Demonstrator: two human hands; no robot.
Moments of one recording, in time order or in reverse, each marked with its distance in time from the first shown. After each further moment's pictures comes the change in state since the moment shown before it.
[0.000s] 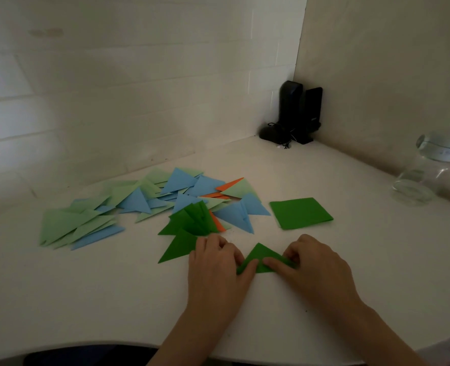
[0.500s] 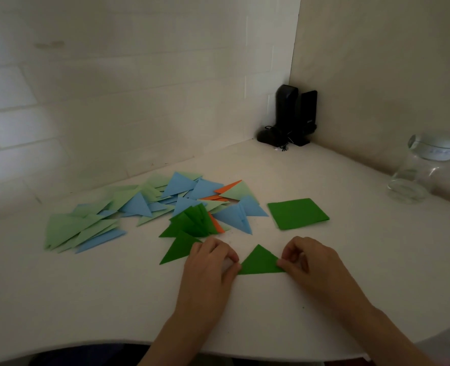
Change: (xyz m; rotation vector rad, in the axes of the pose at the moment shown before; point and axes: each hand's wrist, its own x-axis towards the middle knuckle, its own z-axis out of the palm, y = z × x) left_hand -0.005 -0.012 -0.017 -0.165 -0.114 0.048; right_hand -0.003 0.019 0.001 0.308 -0.005 -0.137
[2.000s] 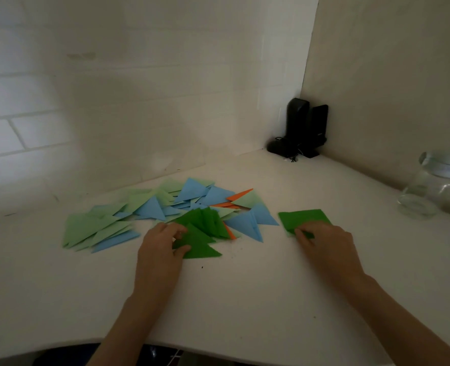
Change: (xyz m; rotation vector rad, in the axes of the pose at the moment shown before) left_hand 0.022 -0.076 -0.051 0.074 0.173 -0.202; right_hand 0.053 0.016 0.000 -0.350 0.251 0.027
